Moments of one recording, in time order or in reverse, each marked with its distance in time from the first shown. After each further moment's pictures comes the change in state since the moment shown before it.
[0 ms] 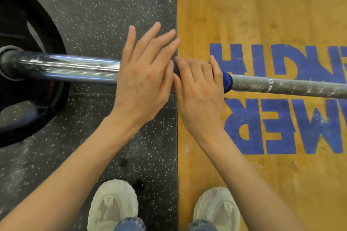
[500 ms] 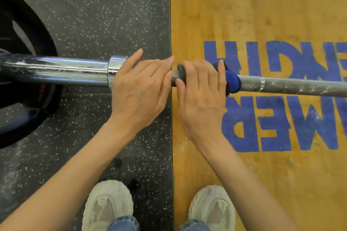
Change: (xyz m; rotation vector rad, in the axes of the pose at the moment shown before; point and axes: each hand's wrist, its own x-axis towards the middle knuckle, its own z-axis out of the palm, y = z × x) left_hand -0.011 0.007 0.013 0.188 -0.077 0.046; right_hand -0.014 0.014 -0.013 0.023 -0.005 0.068
